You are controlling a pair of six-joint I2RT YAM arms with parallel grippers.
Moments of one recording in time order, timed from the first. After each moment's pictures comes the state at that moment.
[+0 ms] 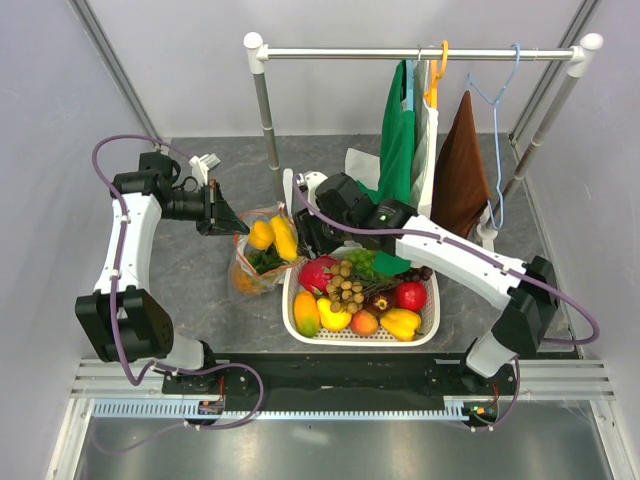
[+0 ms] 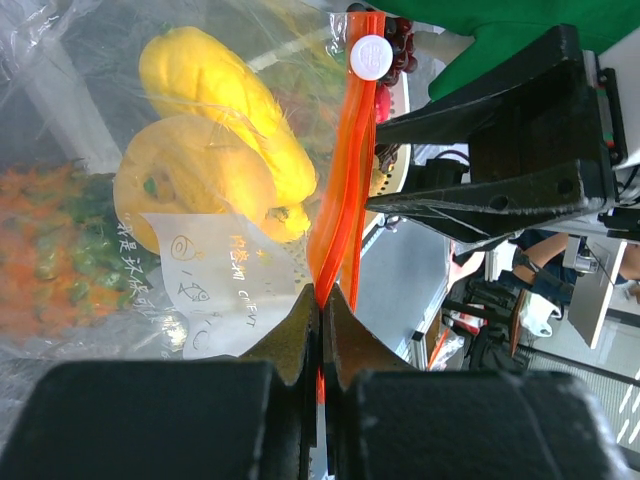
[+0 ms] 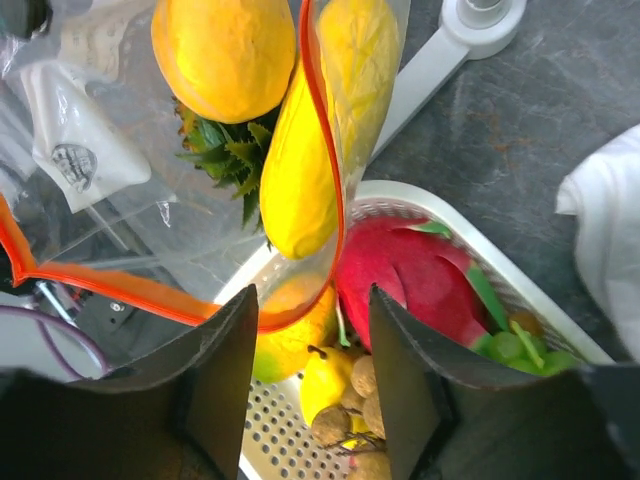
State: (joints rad) left arm 0.13 1.46 1.42 -1.28 1.03 0.10; right arm 0.91 1.61 1.50 -0.61 -0.08 0.30
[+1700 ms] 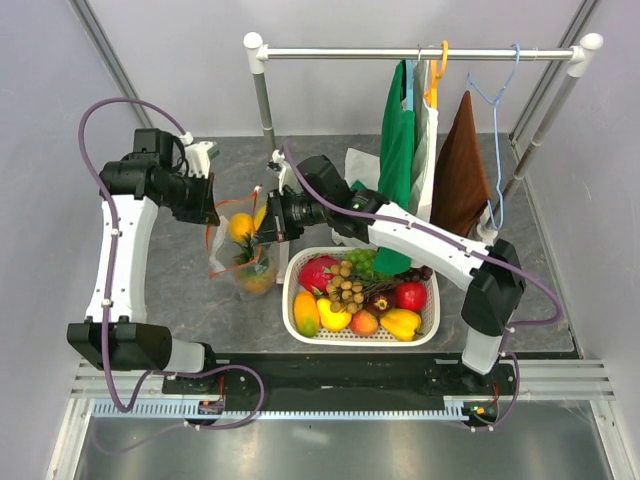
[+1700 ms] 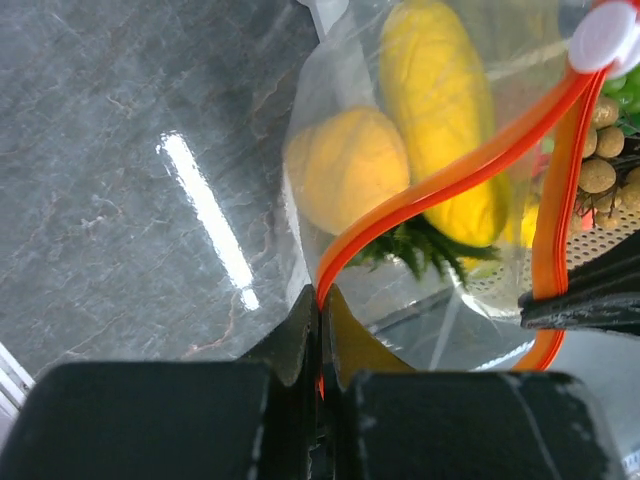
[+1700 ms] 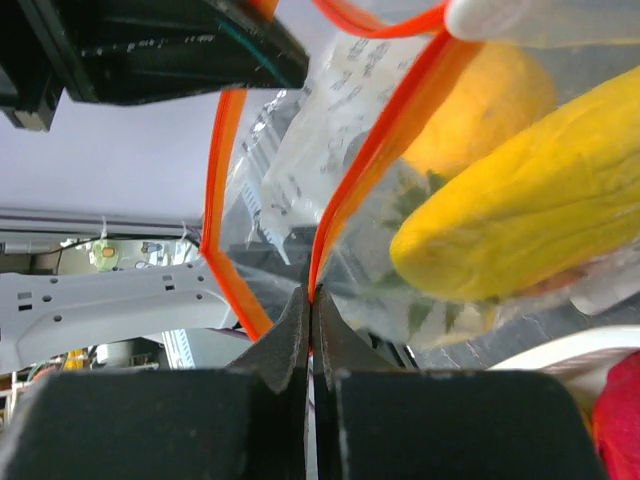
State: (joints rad) left arm 0.01 1.40 1.65 -1.34 0.37 0.20; right arm 0.90 1.81 1.66 -0.32 -0.48 0.70
